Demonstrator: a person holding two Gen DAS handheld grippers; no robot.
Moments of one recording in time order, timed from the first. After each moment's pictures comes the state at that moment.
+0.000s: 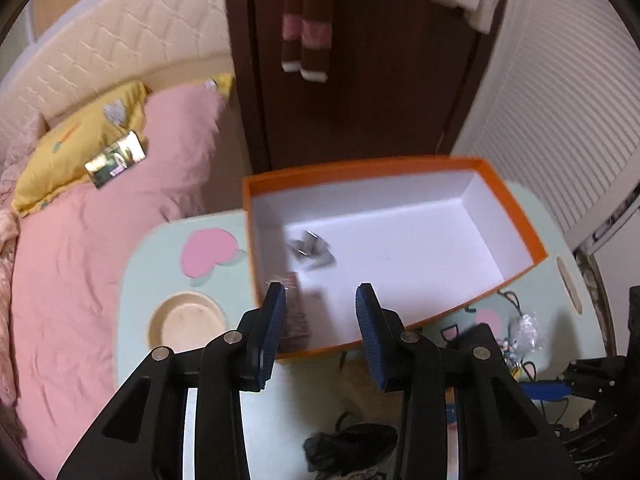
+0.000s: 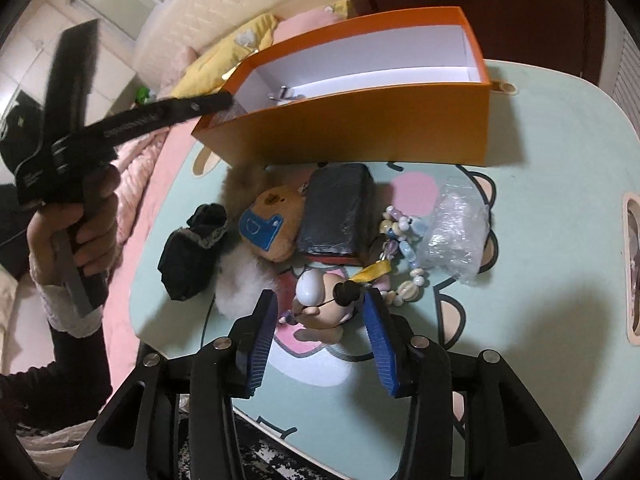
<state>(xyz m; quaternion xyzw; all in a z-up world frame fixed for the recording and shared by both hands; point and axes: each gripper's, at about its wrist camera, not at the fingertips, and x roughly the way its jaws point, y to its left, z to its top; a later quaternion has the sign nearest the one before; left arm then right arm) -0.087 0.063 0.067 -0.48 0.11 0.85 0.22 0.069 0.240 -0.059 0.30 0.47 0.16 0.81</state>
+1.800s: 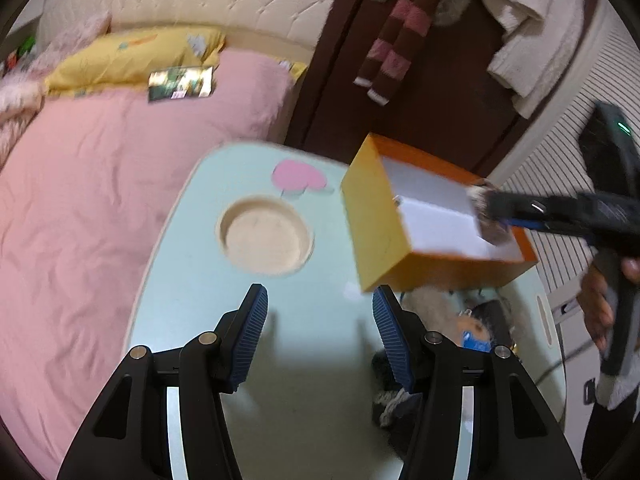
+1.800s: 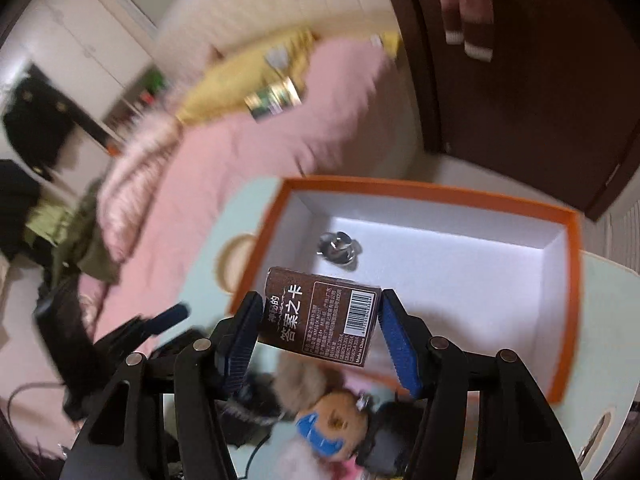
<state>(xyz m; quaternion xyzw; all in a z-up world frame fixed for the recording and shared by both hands) -0.035 -0.066 0.051 -0.44 -0.08 0.87 0.19 0.184 0.223 0.044 0.23 0.43 0.19 0.85</state>
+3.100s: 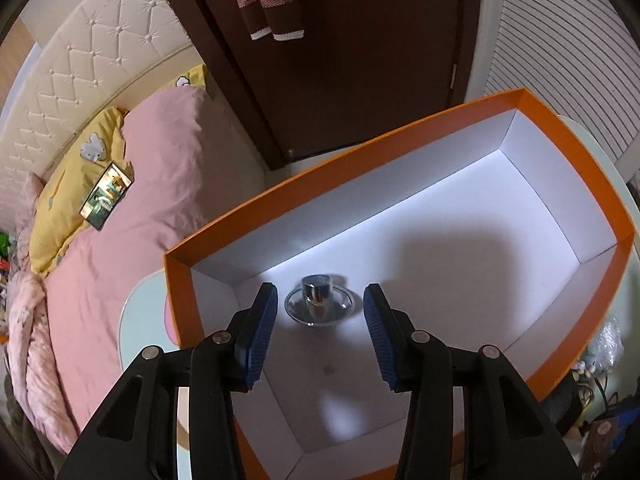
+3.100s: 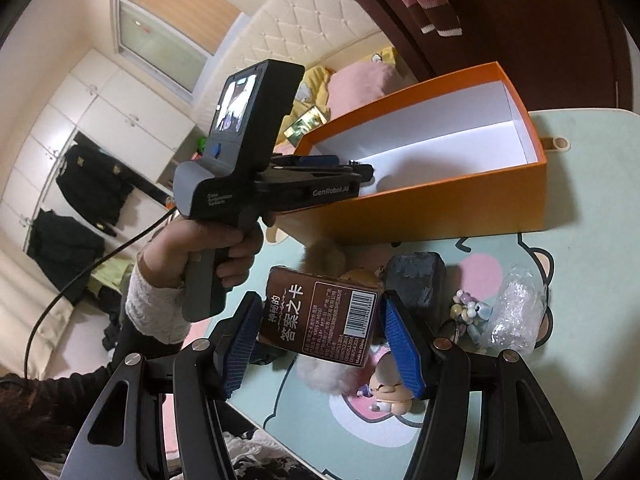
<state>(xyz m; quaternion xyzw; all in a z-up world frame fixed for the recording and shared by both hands) -0.133 0.110 0.016 -0.49 0.25 0.81 0.19 0.065 0.211 -0.021 0.36 0.37 0.25 0.82</state>
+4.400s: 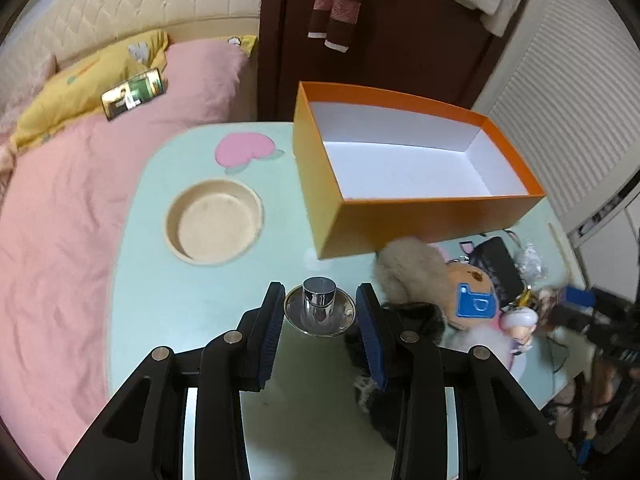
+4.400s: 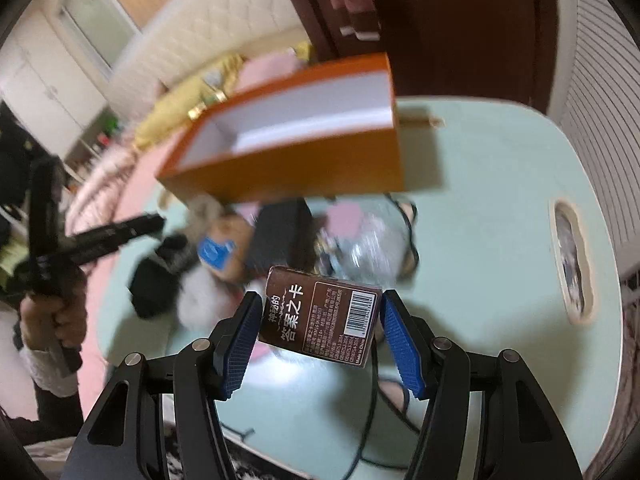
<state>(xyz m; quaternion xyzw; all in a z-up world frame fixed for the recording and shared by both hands) -0.033 -0.022 0.031 -0.50 0.04 0.84 0.23 0.024 0.197 -0.047 0.23 0.46 0.10 0.85</state>
